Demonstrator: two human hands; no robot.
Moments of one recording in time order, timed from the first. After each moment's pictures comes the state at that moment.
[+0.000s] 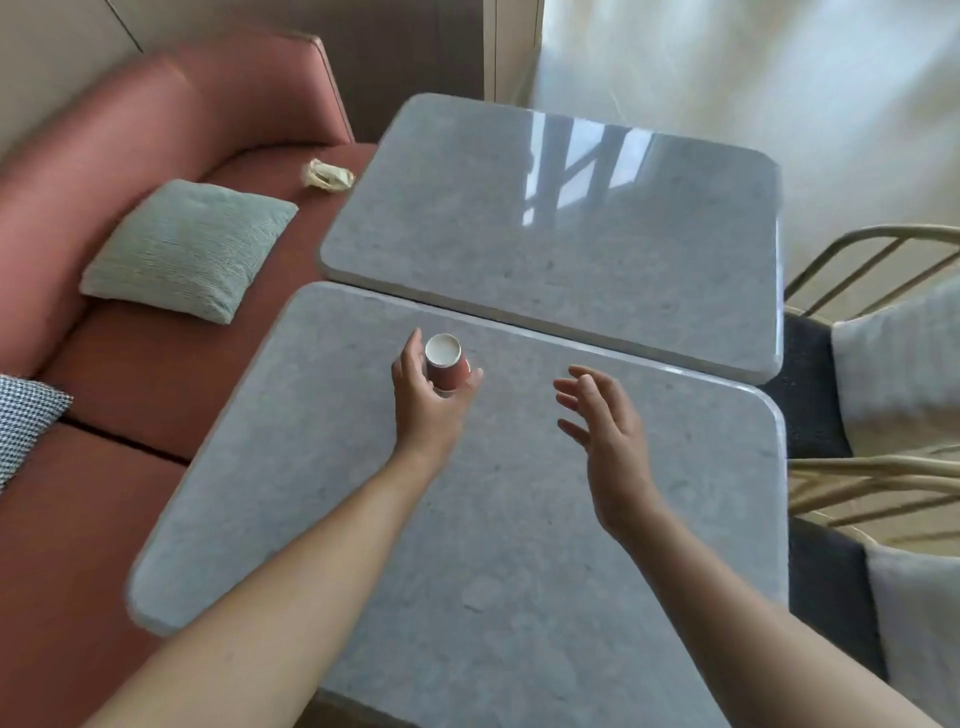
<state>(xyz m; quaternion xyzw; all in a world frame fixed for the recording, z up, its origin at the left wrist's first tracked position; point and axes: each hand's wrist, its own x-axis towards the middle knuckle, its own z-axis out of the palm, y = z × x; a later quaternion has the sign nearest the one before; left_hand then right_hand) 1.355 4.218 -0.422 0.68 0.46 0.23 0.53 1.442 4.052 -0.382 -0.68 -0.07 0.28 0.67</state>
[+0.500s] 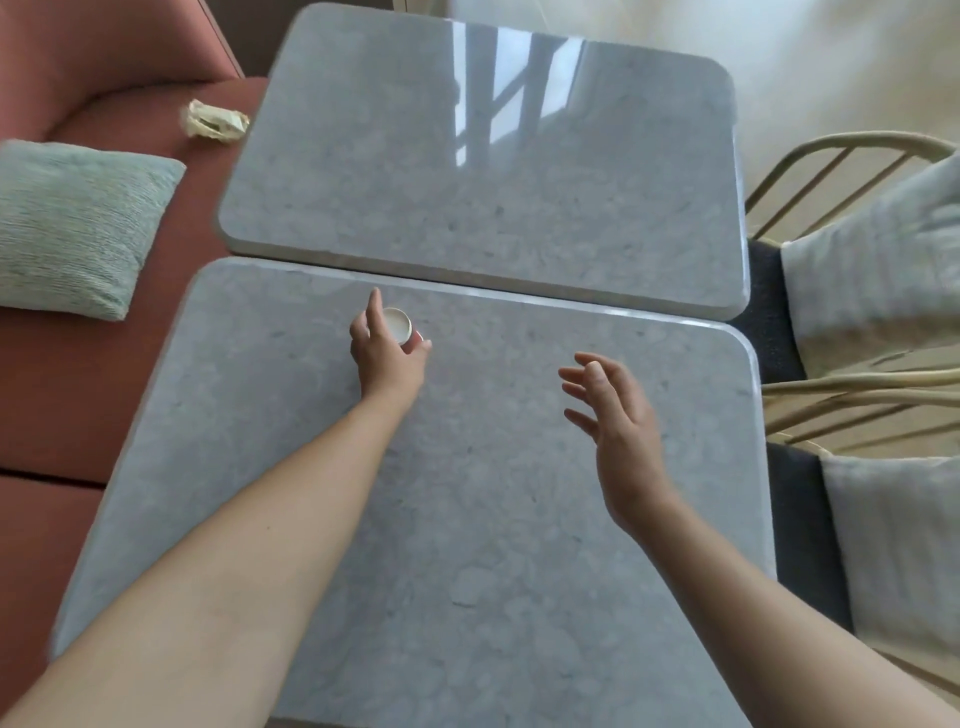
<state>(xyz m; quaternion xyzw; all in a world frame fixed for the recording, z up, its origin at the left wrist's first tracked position) 1.412 4.283 -0.520 0.76 0.48 0.10 0.43 1.452 4.039 -0.417 -0.72 0.01 0.25 0.65</state>
